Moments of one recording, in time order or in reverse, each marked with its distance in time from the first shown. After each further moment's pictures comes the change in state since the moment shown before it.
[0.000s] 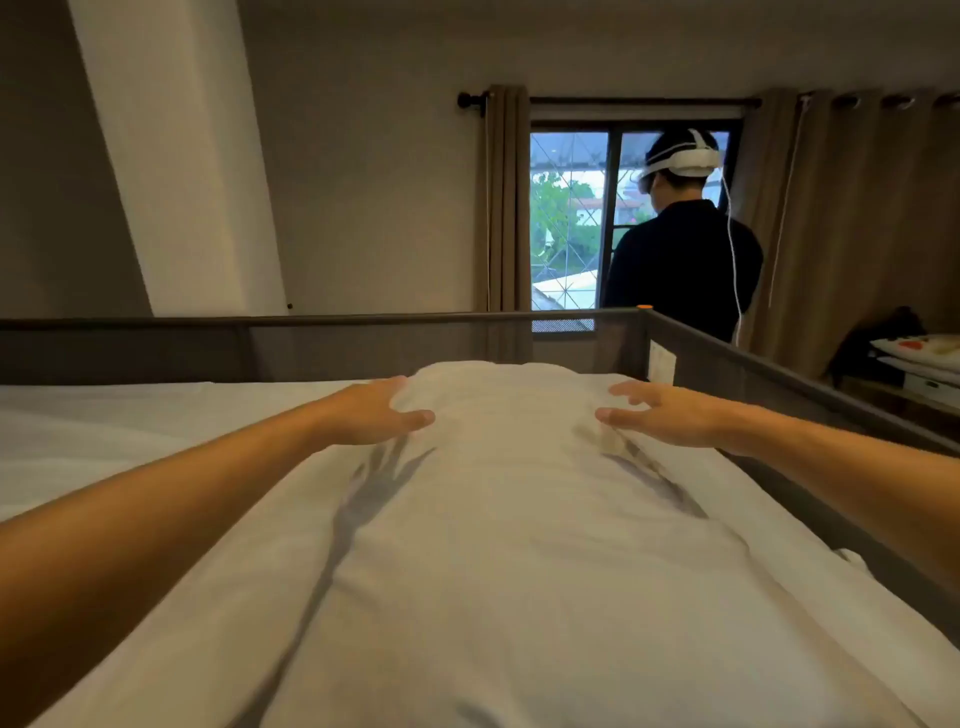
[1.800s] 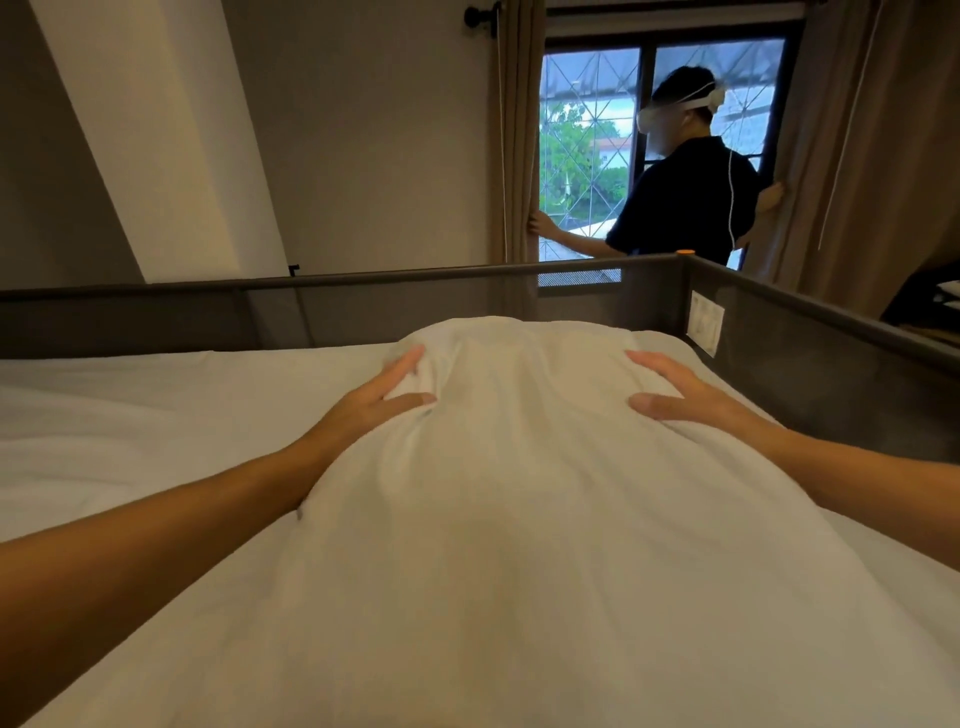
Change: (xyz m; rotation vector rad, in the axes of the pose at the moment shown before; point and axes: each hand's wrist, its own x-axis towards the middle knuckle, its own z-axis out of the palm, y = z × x) left_hand 0.026 -0.026 0.039 -0.635 0.087 0.035; right_hand 0.031 0.027 0.044 0.499 -0.007 -0.286
